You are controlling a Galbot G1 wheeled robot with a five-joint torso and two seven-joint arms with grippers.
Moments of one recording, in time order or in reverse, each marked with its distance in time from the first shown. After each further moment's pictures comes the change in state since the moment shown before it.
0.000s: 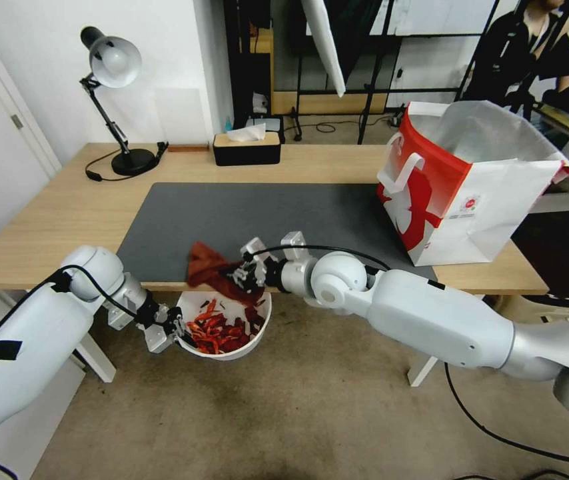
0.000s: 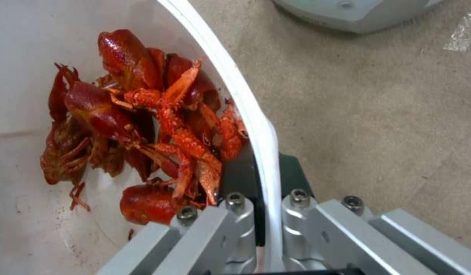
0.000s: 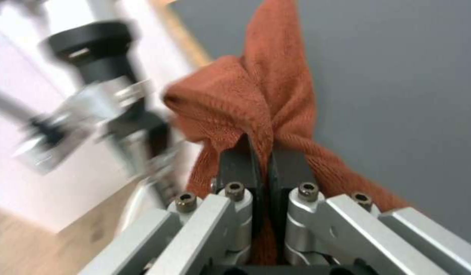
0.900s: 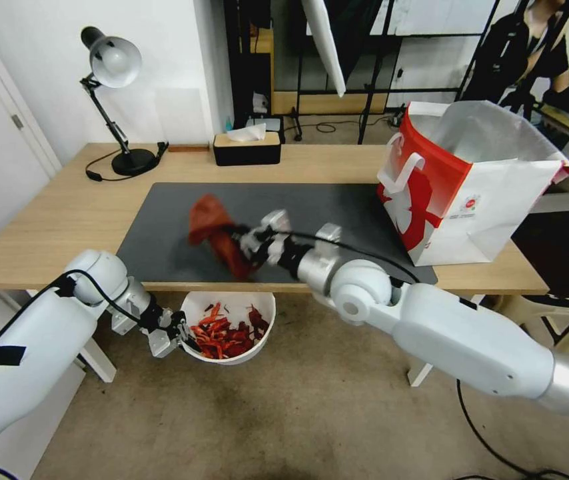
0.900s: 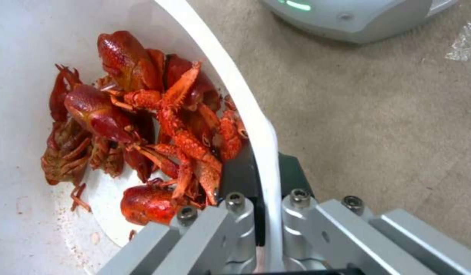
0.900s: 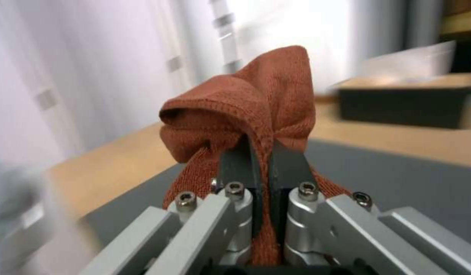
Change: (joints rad) left arm 0.037 -0.013 -0.006 -0.033 0.007 0.000 0.000; right arm -0.236 -0.104 0.309 0.184 -0.080 0.358 0.253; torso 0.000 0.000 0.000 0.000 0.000
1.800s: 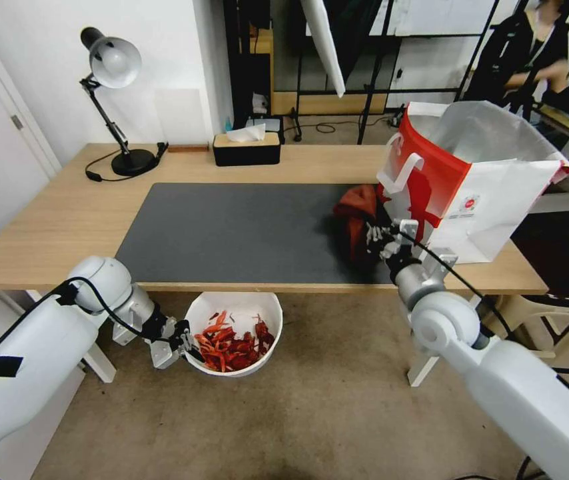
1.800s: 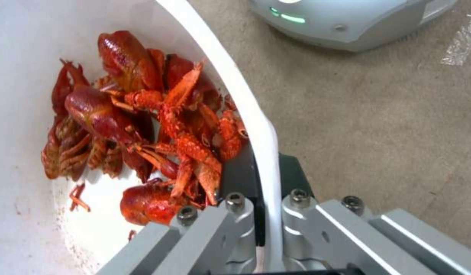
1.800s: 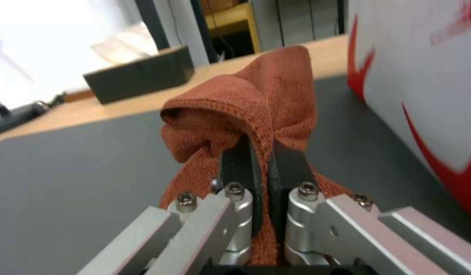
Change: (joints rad) left arm 0.034 0.017 0.003 -0.061 -0.007 0.000 0.000; right arm -0.519 -0.054 0.512 0.020 -0.116 -0.004 0.197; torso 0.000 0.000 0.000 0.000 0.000
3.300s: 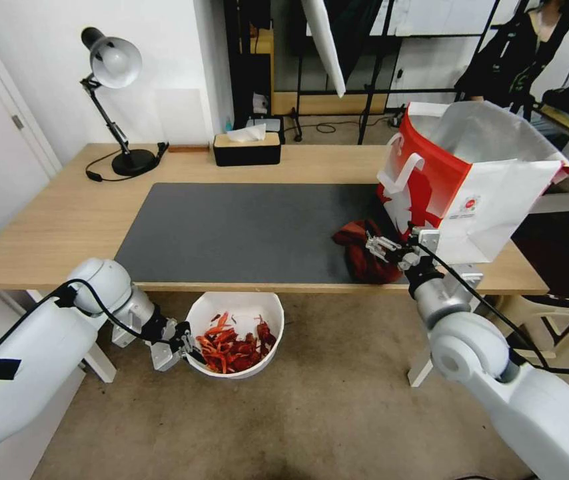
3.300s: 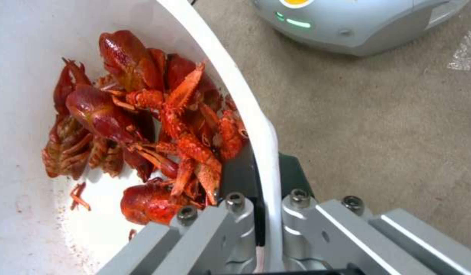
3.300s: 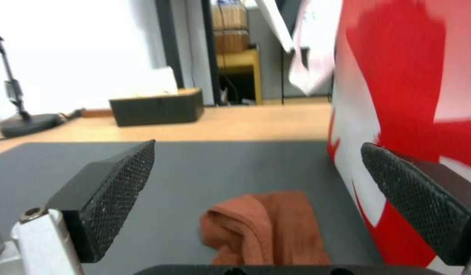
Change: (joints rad) left arm 0.013 0.003 -0.015 -0.009 -0.020 0.000 0.000; right arm -0.231 -0.067 0.167 0.232 -0.209 0.016 -0.002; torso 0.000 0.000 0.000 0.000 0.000
